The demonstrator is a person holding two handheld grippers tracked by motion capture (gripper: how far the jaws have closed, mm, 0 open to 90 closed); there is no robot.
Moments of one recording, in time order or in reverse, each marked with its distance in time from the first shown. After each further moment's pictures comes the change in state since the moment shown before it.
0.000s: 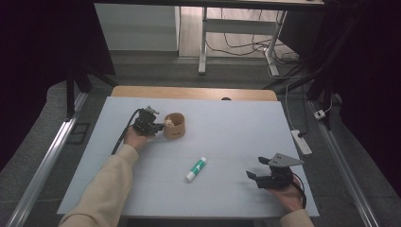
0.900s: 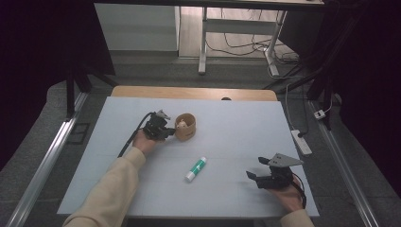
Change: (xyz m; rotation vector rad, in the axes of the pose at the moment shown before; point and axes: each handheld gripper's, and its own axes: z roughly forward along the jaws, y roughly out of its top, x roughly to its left) left arm -0.033 0.011 0.010 -0.012 -0.079 0.097; right arm 0.000 0.000 0.000 0.004 0.000 -0.002
